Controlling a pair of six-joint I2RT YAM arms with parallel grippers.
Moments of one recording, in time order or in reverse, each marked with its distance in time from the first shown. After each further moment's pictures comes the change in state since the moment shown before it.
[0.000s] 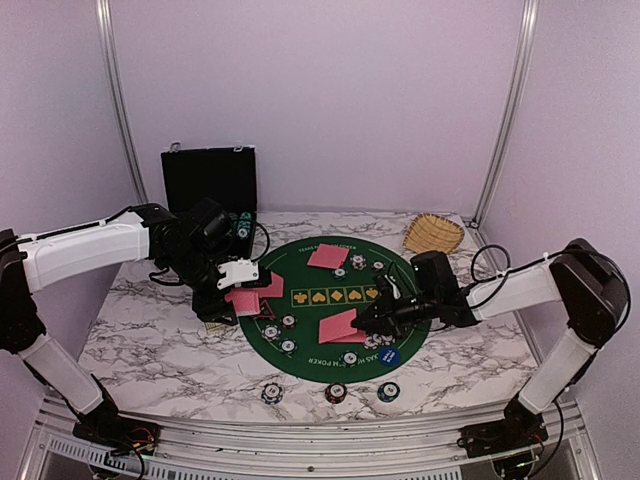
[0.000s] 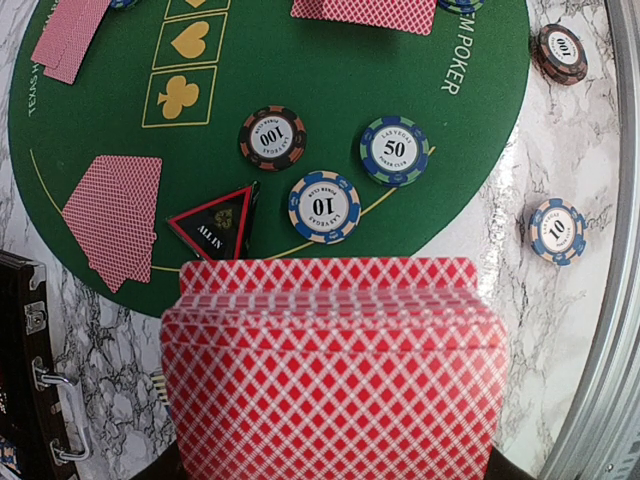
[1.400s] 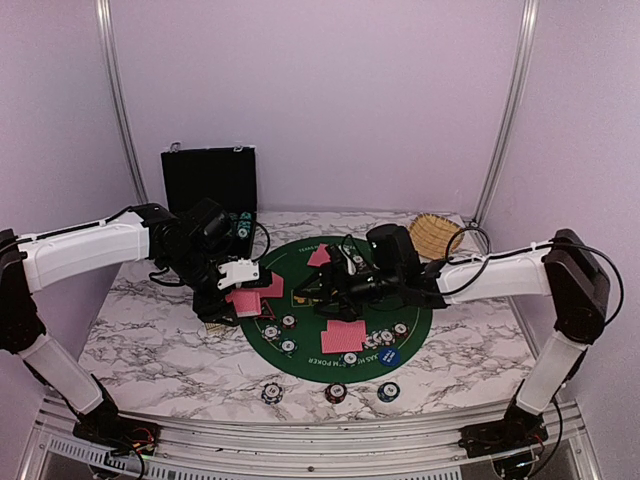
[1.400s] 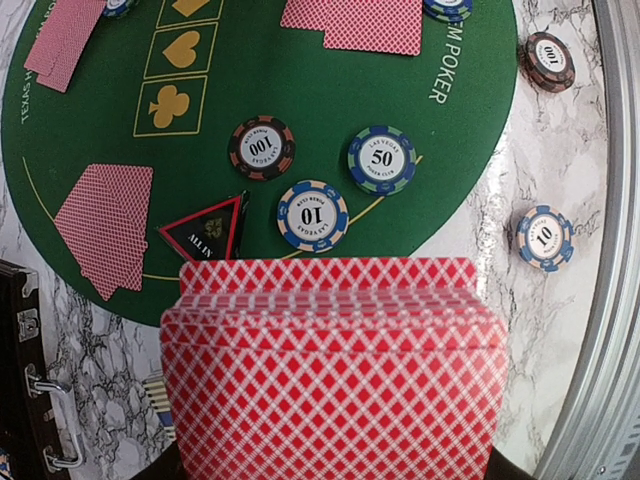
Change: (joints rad) left arm 0.000 0.000 0.000 0.000 0.029 -0.005; right arm 0.214 0.092 0.321 -0.096 0.136 -0.048
